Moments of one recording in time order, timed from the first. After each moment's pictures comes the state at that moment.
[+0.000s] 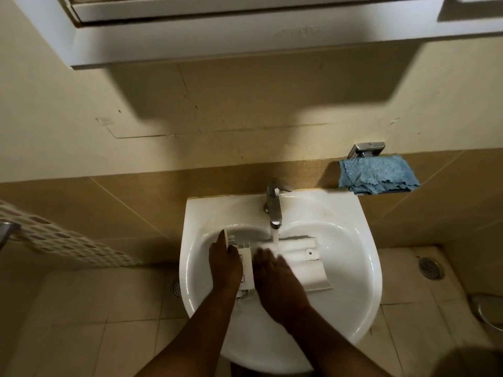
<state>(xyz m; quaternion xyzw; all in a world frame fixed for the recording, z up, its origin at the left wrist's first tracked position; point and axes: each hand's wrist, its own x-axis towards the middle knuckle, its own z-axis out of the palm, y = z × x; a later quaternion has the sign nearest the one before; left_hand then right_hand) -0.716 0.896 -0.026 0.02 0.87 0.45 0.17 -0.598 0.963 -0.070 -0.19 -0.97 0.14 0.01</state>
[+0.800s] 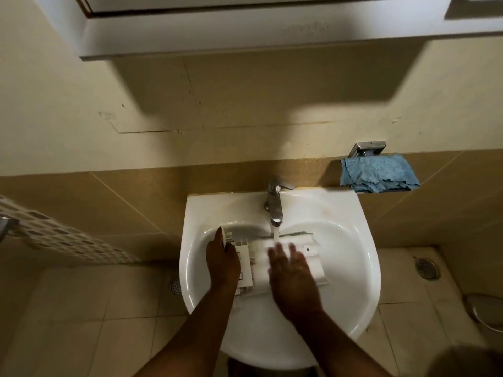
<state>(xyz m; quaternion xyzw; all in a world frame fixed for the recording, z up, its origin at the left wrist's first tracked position) -0.718 0.891 -0.028 0.01 0.87 0.46 0.16 -0.579 0.978 -0.068 -0.25 -0.96 0.11 0.01</state>
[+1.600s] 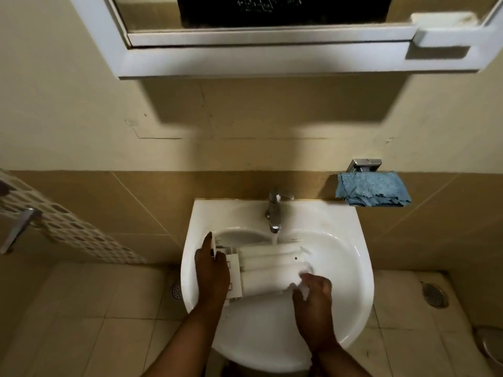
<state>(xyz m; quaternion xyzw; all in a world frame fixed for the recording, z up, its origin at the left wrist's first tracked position) -0.697 0.864 0.007 0.01 0.87 0.49 0.11 -0.521 0.984 -0.042 -0.43 -0.76 0.45 0.19</state>
